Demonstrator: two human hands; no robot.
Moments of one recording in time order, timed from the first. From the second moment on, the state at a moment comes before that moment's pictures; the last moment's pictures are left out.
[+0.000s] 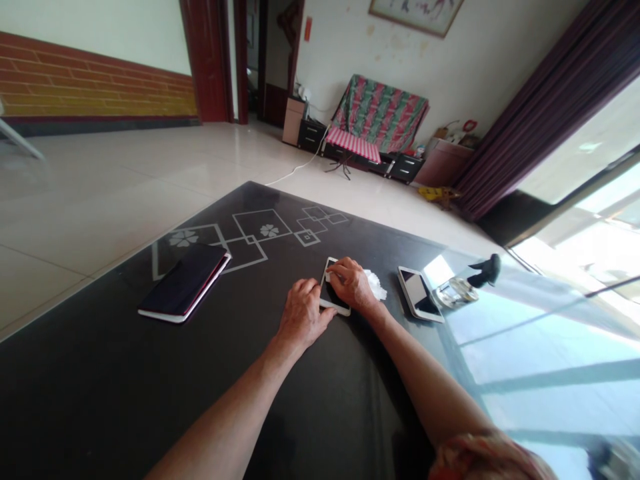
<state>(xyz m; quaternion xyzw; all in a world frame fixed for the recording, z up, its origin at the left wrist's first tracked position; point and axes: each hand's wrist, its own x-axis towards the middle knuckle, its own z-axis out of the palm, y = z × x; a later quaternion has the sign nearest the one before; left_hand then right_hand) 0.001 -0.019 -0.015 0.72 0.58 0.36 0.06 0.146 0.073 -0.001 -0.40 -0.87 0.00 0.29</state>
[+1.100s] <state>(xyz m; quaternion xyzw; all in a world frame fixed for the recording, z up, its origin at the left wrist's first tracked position) -0.002 -0.016 -0.015 0.71 0.60 0.36 0.08 0.145 0.070 -0.003 -0.40 -0.86 0.04 0.32</state>
